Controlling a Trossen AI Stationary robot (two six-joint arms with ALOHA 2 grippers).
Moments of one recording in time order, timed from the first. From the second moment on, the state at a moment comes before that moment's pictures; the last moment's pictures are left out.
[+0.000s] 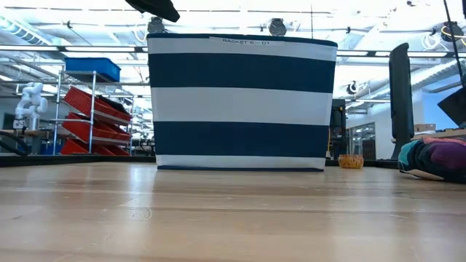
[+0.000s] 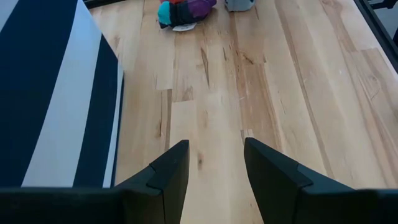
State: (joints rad) left arm -0.44 1.33 1.07 -0.50 -0.42 -0.14; right arm 0.65 1.56 0.75 -0.81 -0.23 1.08
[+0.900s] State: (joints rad) left arm -0.44 1.33 1.07 -0.50 -0.42 -0.14; right arm 0.60 1.57 1.40 -0.67 0.13 0.46
